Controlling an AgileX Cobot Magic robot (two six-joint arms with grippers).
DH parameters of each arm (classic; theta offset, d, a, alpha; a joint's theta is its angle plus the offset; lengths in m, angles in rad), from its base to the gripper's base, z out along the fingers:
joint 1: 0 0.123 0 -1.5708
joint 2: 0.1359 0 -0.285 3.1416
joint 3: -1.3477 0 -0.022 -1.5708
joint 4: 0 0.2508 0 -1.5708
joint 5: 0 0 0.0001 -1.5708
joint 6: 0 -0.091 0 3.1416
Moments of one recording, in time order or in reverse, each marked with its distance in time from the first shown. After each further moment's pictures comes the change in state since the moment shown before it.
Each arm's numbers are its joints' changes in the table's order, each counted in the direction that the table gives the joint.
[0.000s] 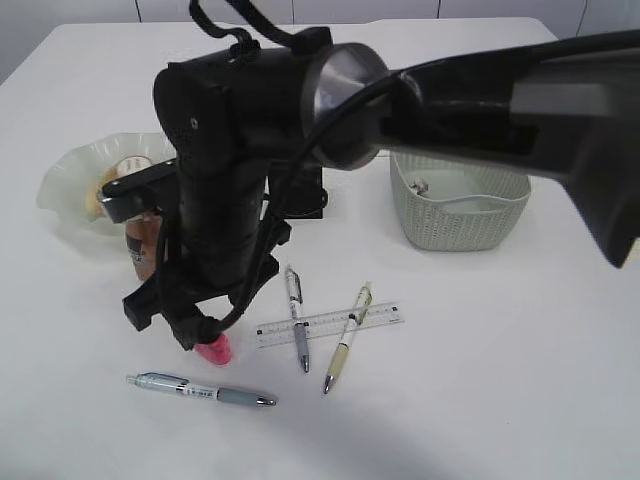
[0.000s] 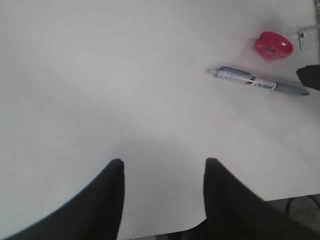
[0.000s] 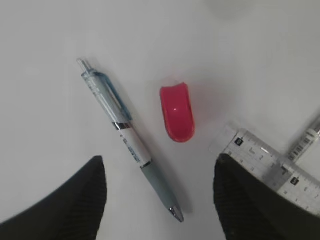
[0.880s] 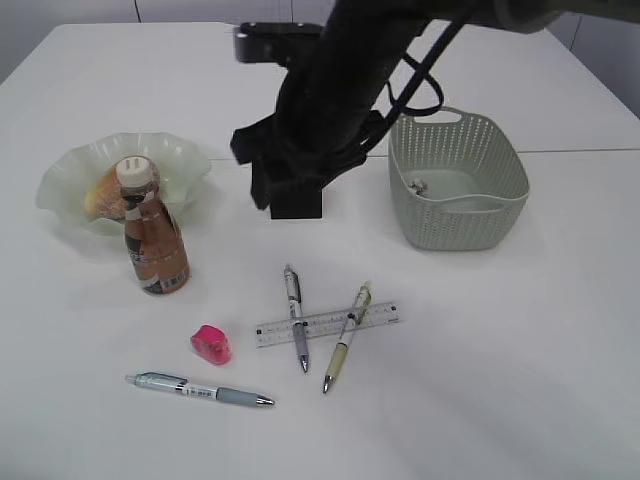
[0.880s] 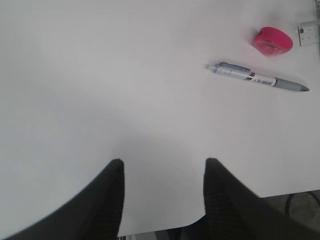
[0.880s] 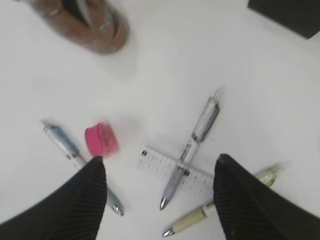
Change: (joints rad) left arm 0.000 0.000 0.000 0.000 0.008 0.000; right arm -0.258 -0.140 -0.001 0.132 -0.026 0.086
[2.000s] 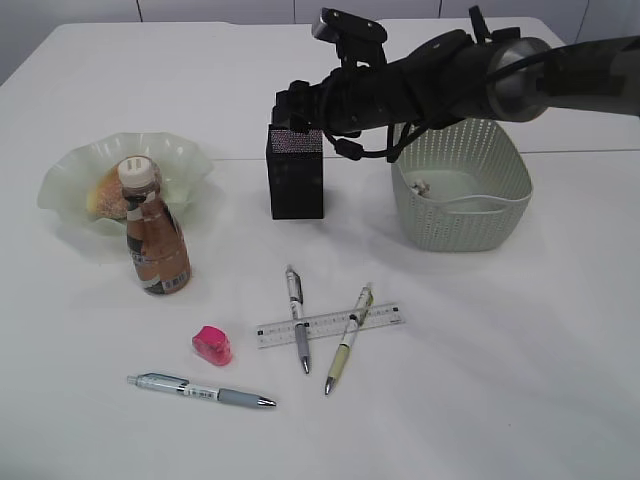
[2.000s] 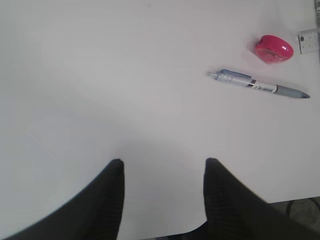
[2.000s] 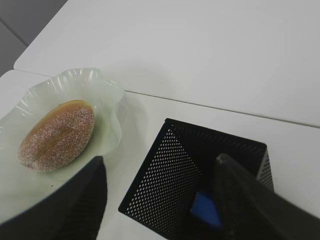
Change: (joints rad) left arm 0.000 0.000 0.000 0.000 -0.020 0.000; right arm -0.208 0.233 -0.017 0.937 -0.719 0.823
